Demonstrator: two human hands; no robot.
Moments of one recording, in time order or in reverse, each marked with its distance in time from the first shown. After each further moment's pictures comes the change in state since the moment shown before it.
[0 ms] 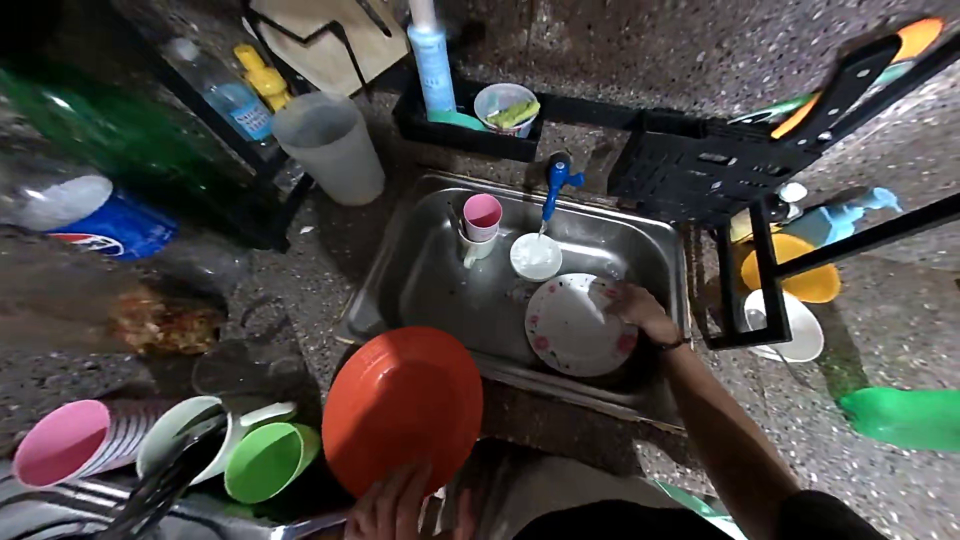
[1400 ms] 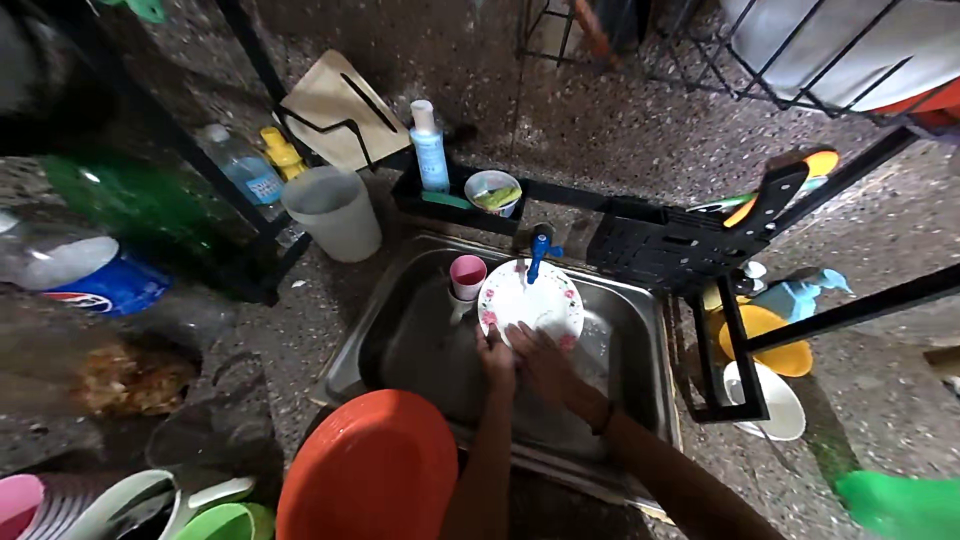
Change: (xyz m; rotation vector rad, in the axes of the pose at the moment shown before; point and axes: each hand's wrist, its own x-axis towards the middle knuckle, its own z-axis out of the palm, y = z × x) left_hand 0.186 0.114 0.267 -1.112 -0.128 -0.940; right_hand -0.007 -0.085 0.069 -0.199 0.214 -0.962
